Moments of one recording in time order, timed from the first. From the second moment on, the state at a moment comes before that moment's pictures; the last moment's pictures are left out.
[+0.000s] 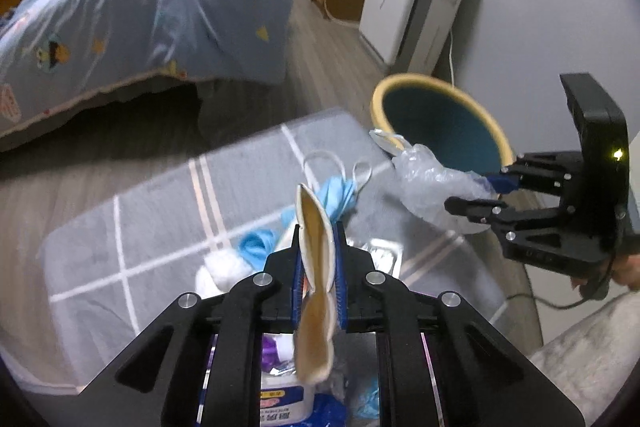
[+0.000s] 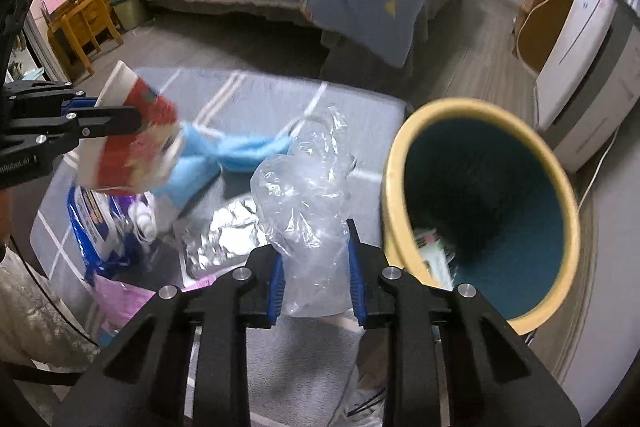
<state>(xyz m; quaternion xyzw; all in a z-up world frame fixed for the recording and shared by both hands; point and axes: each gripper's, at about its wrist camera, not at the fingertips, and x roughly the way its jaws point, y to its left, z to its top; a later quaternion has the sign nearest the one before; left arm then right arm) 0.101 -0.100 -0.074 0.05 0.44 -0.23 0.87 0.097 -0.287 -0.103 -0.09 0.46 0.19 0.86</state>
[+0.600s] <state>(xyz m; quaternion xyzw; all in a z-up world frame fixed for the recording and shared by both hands) 0.106 -0.142 -0.009 0.06 0.39 -0.25 0.88 0.101 -0.361 -0.032 0.00 0.41 0.12 0.90</state>
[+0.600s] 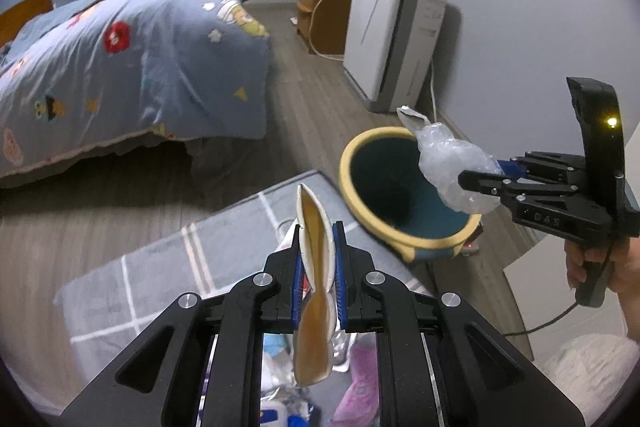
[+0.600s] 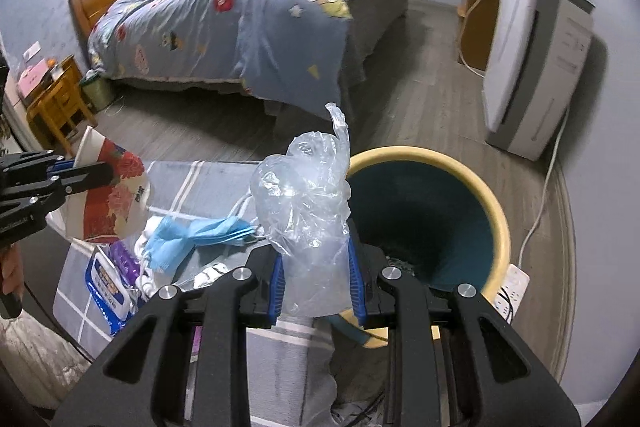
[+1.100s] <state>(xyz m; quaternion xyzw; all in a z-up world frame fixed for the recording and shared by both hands) 0.130 -0.213 -0.002 0.08 0.39 -0.31 0.86 0.105 -0.439 -0.044 0.07 0.42 0.05 0.90</state>
